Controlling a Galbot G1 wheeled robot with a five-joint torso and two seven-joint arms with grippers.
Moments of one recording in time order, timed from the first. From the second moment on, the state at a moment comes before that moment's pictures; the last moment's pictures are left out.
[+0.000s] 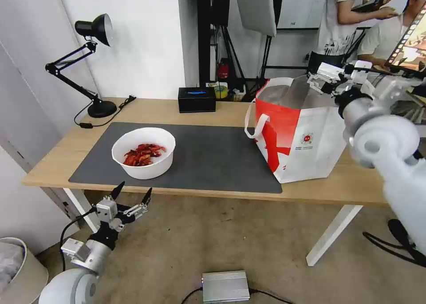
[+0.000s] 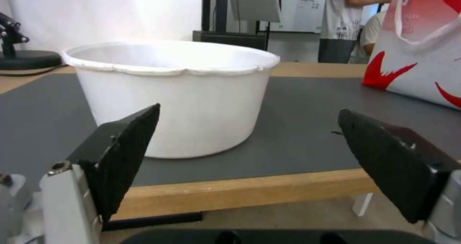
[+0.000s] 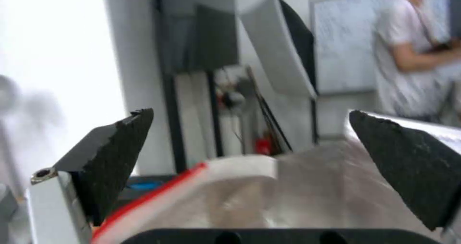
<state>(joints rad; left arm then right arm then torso) 1.55 -1.35 -0.77 -2.00 -0.37 -0.06 0.40 -0.70 0.75 0.30 1.98 0.97 -0.18 0.33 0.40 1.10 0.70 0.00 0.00</state>
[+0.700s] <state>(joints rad) 1.55 -1.34 -0.78 -2.01 -0.38 -0.06 0.40 -1.06 0.91 0.48 2.12 0.71 0.04 0.16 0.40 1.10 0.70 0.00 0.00</state>
